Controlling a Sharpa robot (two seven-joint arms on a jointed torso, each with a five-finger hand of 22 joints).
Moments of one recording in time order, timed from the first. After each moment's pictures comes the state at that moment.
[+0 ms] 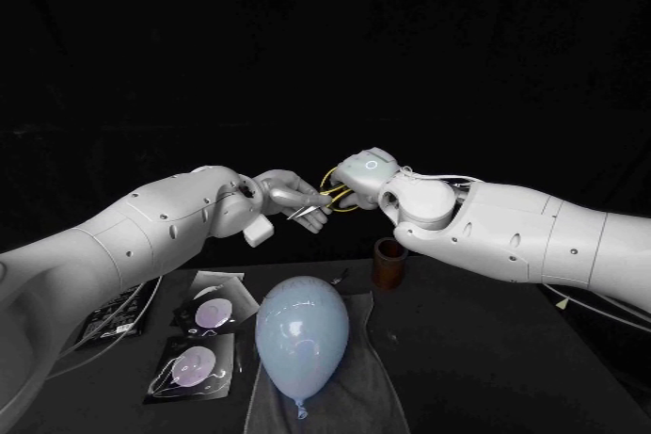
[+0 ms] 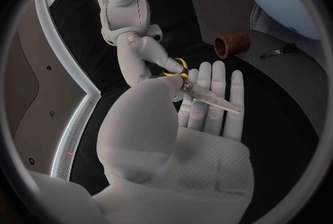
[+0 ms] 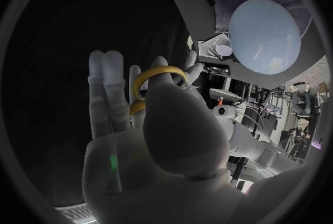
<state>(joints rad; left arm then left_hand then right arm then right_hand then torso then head) 1.46 -0.29 -0.06 0.73 -0.44 0.32 -0.03 1.38 -0.01 0.51 0.29 0.04 0.94 0.16 0.36 0.40 1.30 0.12 0.07 0.07 1.07 0.08 0.25 0.43 0.17 0.85 0.29 0.18 0.08 1.50 -0.53 -0.18 1.23 -1.95 -0.31 -0.29 1.56 0.02 -0.20 0.29 0.05 0.87 0.04 0.11 0.68 1.13 0.03 0.07 0.22 1.22 0.10 0.67 0.59 0.12 1.14 0.12 0.20 0.83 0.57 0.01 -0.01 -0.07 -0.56</state>
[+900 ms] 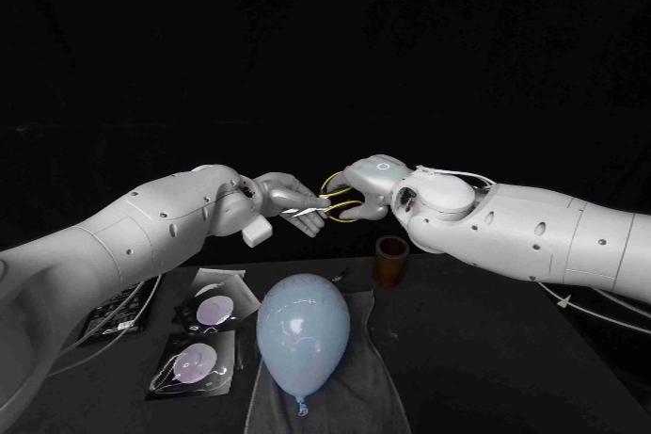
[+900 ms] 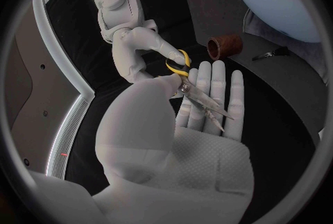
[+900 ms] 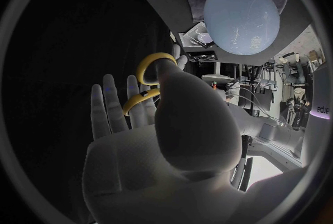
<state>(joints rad) 1.45 -0.30 -0.07 0.74 -0.43 0.32 -0.09 1.33 -0.01 0.54 0.26 0.04 0.95 0.16 0.36 0.42 1.32 0.12 0.07 0.07 1.08 0.08 0.25 0.45 0.17 0.86 0.28 0.18 0.08 1.51 -0.59 -0.18 1.27 -1.71 -0.30 -0.14 1.41 -0.19 0.13 0.29 0.05 0.73 -0.03 0.07 0.57 0.90 0.02 0.06 0.06 0.76 0.17 0.09 0.31 0.13 0.48 0.29 0.05 0.13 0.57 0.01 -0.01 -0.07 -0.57</state>
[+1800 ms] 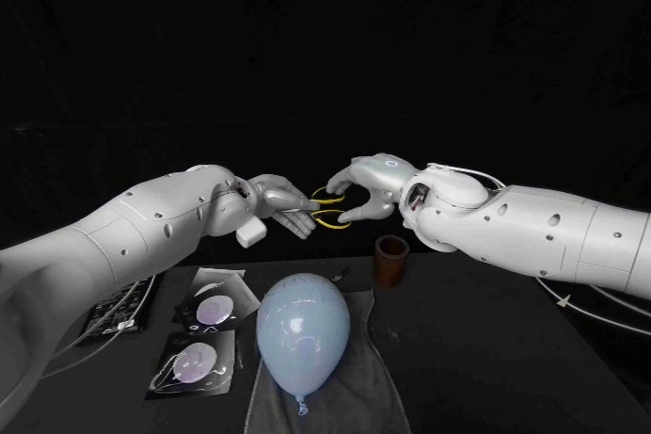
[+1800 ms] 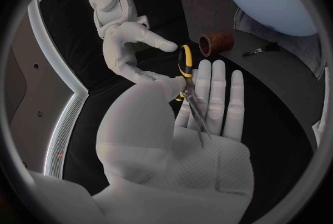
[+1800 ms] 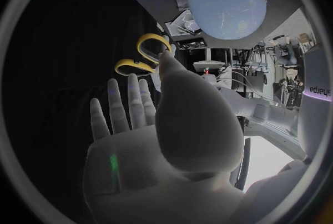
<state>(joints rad) 1.45 -0.31 -0.07 0.73 -0.44 0.30 -0.14 1.30 -0.01 0.64 0.16 0.05 0.95 0.16 0.36 0.43 1.34 0.10 0.07 0.07 1.08 0.08 0.25 0.45 0.17 0.86 0.28 0.18 0.08 1.51 -0.63 -0.18 1.27 -1.54 -0.36 0.00 1.41 -0.20 0.10 0.30 0.05 0.78 0.04 0.08 0.48 0.91 0.04 0.06 0.06 0.75 0.17 0.08 0.23 0.08 0.32 0.29 0.04 0.05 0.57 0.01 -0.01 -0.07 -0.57</state>
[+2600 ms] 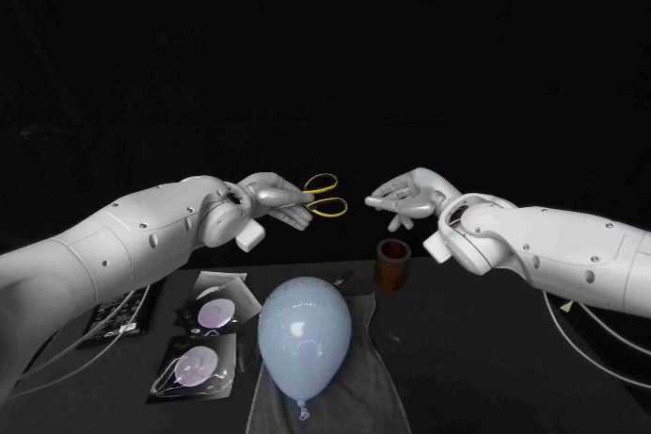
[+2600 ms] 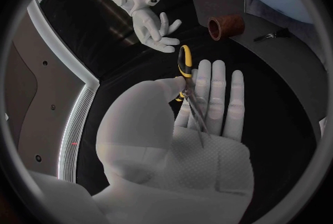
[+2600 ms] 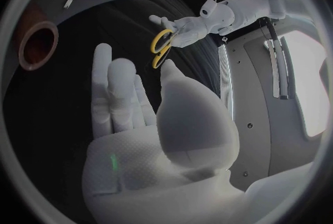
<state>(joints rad) 1.44 -0.39 -0.08 0.84 -0.38 0.13 -0.02 1.29 -0.01 0.64 0.16 0.05 0.95 0.16 0.36 0.44 1.34 0.10 0.07 0.07 1.08 0.08 0.24 0.45 0.16 0.86 0.28 0.18 0.08 1.44 -0.75 -0.18 1.30 -0.60 -0.42 0.09 1.33 -0.09 0.01 0.29 0.05 0.87 0.21 0.13 0.38 1.07 0.13 0.07 0.06 1.47 0.03 0.92 0.75 0.18 1.26 0.13 0.41 0.21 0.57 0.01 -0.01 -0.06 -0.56</state>
